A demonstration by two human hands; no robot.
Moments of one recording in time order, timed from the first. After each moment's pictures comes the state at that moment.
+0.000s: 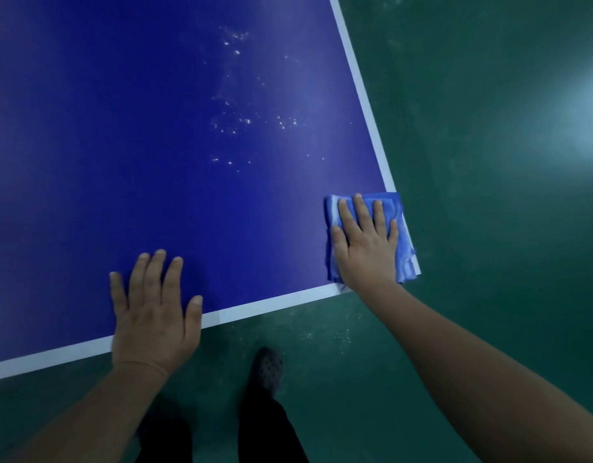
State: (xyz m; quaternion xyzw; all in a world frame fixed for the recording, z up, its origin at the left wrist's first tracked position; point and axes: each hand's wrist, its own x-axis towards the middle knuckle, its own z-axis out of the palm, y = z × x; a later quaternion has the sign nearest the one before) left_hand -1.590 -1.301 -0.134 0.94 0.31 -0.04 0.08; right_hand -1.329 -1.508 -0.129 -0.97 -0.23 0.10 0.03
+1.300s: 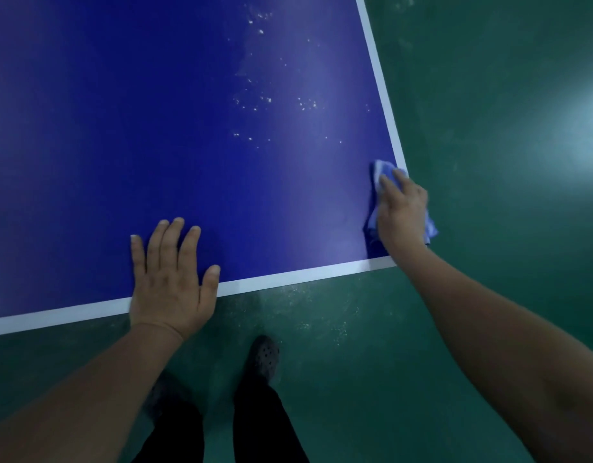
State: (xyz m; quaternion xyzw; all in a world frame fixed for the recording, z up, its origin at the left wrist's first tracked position) left_hand -1.591 -1.301 -0.134 0.94 0.31 0.01 0.12; right_hand -1.283 -1.519 -0.126 -0.96 -0.26 -0.04 0.13
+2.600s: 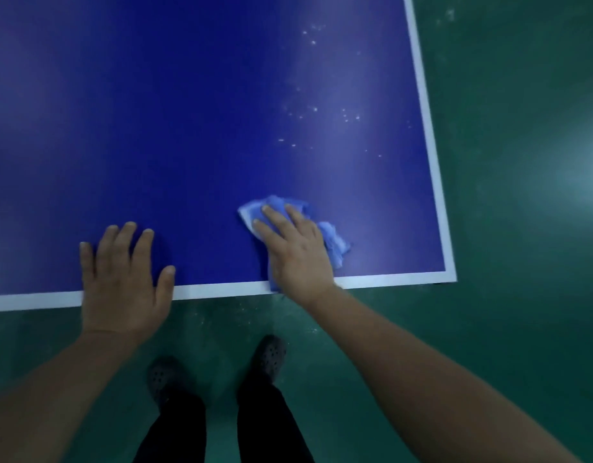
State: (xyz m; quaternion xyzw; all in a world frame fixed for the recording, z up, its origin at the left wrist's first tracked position) left_hand -1.669 -1.240 -0.129 0.91 0.39 -0.02 0.10; right_hand -1.446 -1.395 -0.121 -0.84 -0.53 0.06 0.11
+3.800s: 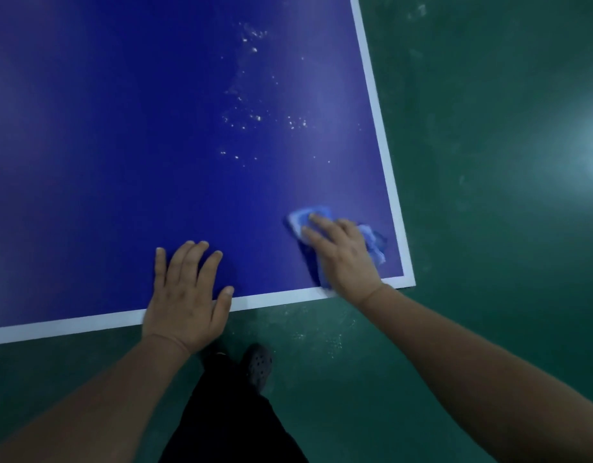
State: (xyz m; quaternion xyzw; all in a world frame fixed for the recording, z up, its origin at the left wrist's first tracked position) left_hand -1.558 -1.332 -0.130 0.96 0.25 -0.03 0.13; right_hand -1.322 -1.497 -0.113 -0.86 -0.50 0.03 0.12
